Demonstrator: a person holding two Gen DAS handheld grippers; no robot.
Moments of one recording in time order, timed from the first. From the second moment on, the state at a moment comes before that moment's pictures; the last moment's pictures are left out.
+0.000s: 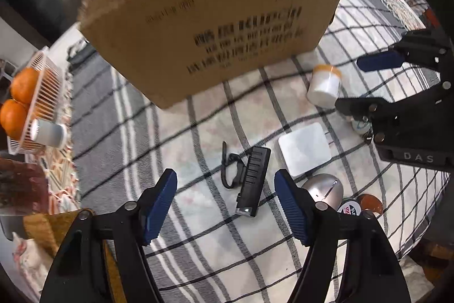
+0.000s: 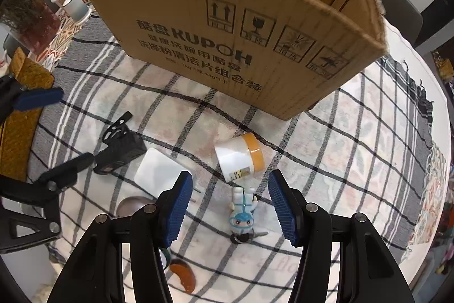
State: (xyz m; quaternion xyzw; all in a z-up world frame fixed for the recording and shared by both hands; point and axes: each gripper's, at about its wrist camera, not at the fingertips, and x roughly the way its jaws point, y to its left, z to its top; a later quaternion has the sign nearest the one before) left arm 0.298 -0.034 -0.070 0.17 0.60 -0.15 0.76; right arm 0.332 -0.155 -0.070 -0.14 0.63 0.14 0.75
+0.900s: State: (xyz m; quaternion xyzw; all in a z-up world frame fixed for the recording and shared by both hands) left arm 0.300 -0.038 -0.115 0.13 0.66 -0.17 0.72; right arm 0.355 -0.168 -0.112 -0.12 0.65 0.13 0.74
